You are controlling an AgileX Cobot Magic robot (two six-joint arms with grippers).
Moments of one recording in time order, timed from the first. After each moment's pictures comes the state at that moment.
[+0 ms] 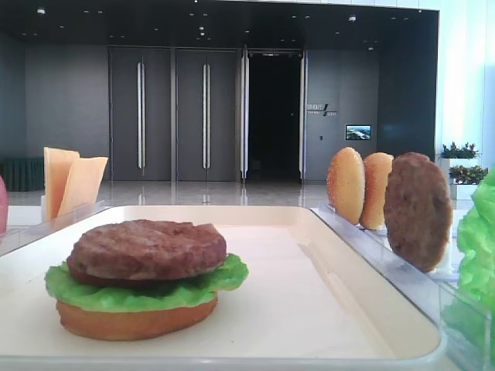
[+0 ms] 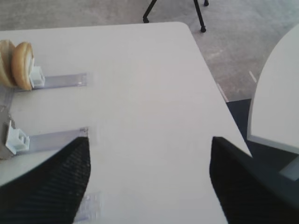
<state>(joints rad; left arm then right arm) 0.08 -0.02 -0.47 -0.02 1.11 0.02 -0.10 0.27 -0.70 -0.04 1.05 -0.02</state>
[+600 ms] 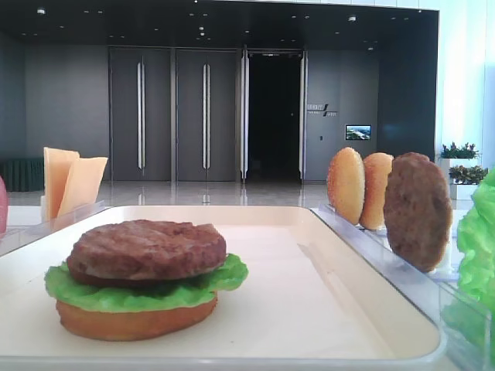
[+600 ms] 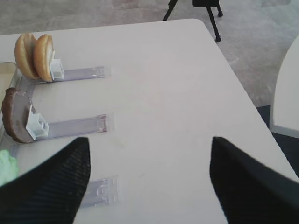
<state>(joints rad) 0.08 -0.02 -0.47 -0.02 1.11 0.02 -0.10 0.00 -0.54 0.01 1.09 -0.02</state>
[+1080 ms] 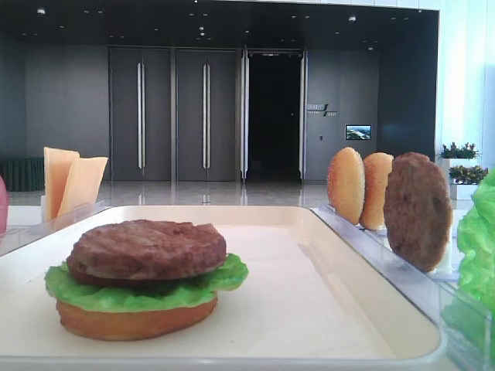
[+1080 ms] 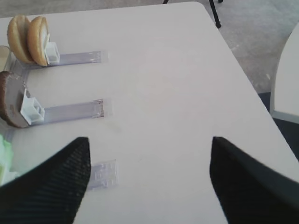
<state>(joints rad) 0.08 -0.02 -0.47 -0.02 1.11 0.02 -0.10 -0.01 -0.52 0.01 1.12 -0.02</state>
